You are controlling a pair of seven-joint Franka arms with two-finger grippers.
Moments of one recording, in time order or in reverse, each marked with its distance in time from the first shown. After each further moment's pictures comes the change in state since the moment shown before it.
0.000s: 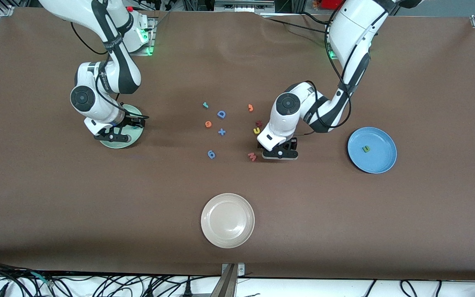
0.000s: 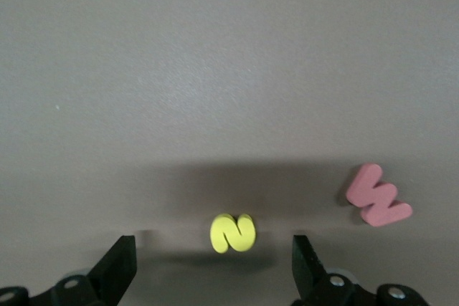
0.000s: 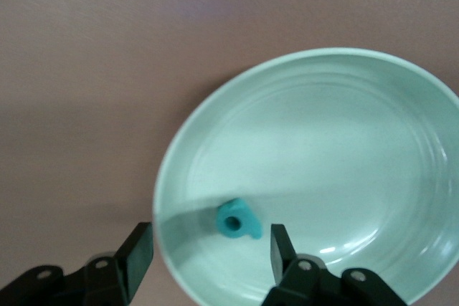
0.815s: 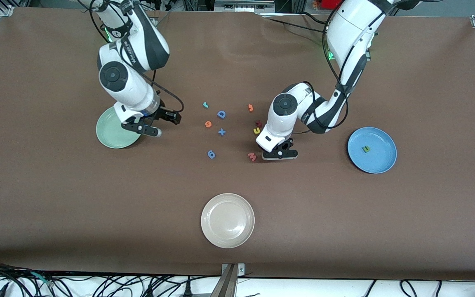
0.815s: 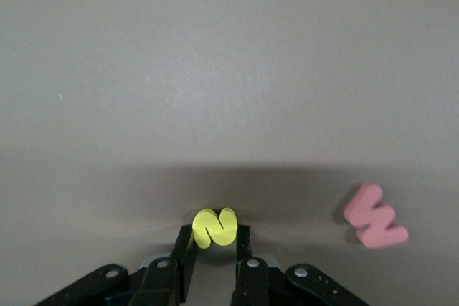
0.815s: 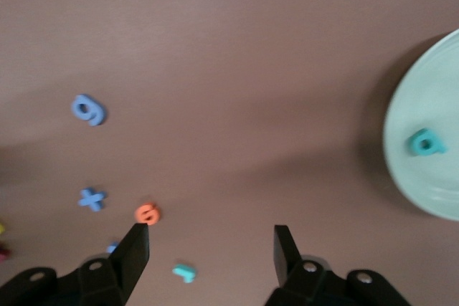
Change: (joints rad) left arm -0.001 0.015 0.013 0.031 0.000 -0.007 -0.097; right arm 0.020 -0.048 0.250 0.264 0.001 -0.187 0.492
